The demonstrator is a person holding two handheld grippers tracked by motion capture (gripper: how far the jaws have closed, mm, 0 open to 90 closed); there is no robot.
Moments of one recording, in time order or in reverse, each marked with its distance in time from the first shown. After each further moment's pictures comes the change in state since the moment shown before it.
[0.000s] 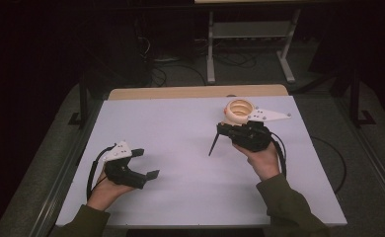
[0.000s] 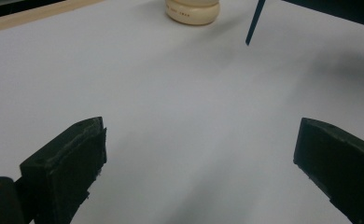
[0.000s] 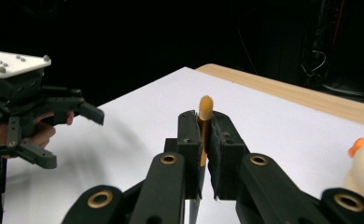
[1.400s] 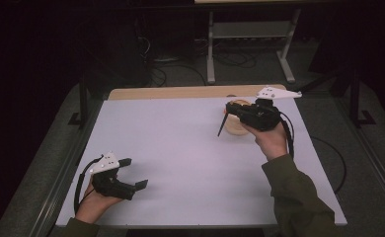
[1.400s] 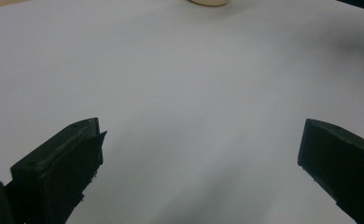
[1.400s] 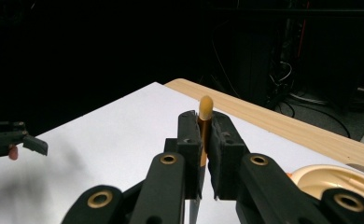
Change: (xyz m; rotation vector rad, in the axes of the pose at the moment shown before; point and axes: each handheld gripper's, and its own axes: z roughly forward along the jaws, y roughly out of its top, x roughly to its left) left arm -0.003 -0.027 -0.025 0.006 0.052 -0.038; right arm -0.027 0.043 -0.008 -0.007 -0.096 -0.025
